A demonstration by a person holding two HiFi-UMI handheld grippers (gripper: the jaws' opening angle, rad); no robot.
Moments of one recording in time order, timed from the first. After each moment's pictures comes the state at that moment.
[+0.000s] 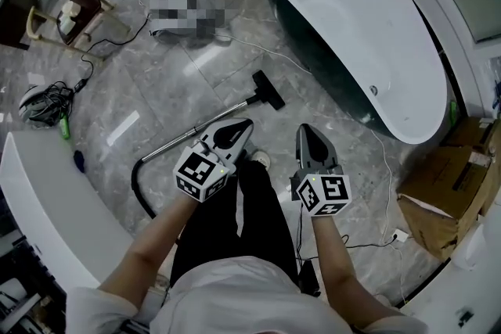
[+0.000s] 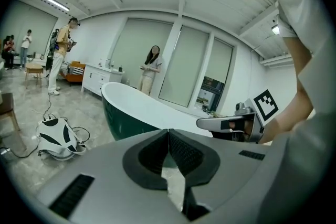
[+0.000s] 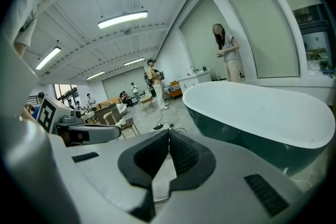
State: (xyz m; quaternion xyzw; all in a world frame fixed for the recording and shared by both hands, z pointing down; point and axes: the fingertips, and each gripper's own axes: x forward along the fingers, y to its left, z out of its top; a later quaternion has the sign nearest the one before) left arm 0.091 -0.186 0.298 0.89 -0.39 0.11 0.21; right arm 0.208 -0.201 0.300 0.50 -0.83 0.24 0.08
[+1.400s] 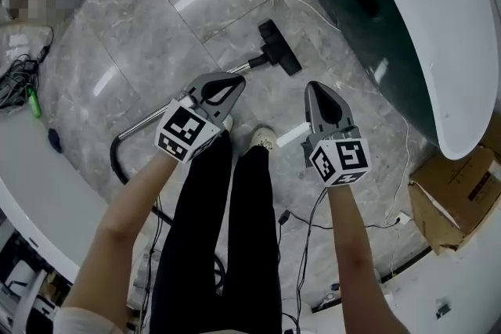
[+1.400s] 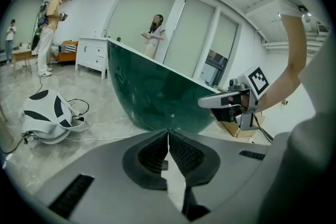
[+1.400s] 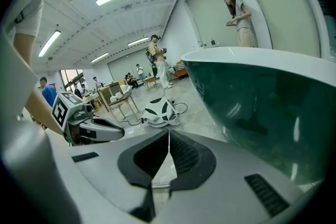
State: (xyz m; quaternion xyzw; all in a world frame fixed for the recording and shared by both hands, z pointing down) left arm 0.035 -0.286 0.596 0.89 -0.33 0.21 0.25; right arm 0.163 -0.313 0.572 0.43 -0.85 0.26 0.17
